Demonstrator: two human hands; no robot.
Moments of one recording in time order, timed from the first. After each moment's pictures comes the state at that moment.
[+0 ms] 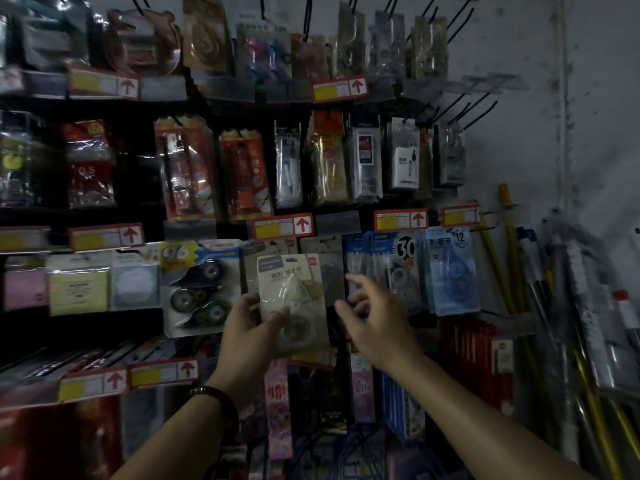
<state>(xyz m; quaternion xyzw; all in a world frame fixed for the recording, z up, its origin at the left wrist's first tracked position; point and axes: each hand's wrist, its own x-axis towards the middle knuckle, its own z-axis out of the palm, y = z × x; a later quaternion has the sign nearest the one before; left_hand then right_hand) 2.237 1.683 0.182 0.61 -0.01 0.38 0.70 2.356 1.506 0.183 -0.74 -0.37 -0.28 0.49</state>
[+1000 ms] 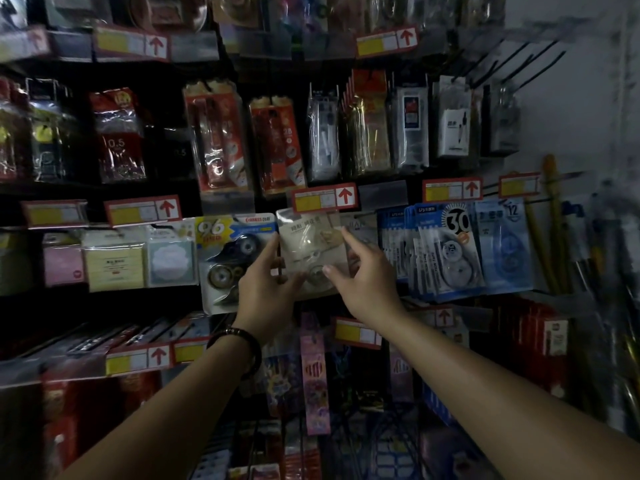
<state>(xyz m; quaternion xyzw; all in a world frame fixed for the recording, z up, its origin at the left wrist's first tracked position) 2.243 1.746 0.205 0.78 0.00 0.49 0.39 2.355 1.609 0.202 -0.69 -0.38 -0.27 0.55</state>
